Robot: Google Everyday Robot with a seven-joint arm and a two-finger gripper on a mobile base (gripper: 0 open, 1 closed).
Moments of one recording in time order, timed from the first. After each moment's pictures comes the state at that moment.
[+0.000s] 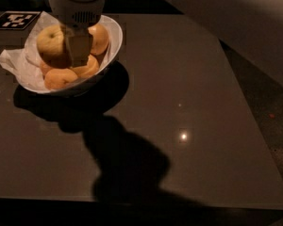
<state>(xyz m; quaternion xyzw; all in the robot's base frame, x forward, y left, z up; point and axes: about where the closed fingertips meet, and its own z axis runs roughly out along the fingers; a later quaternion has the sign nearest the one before) 0.549 0.150 0.998 -0.81 0.51 -0.08 0.27</state>
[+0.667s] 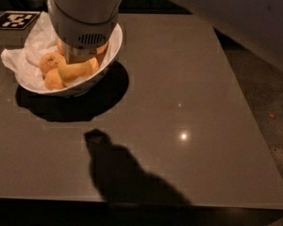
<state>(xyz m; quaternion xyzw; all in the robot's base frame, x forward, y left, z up) 0.480 0.131 1.010 -0.80 0.51 -0.09 0.31</state>
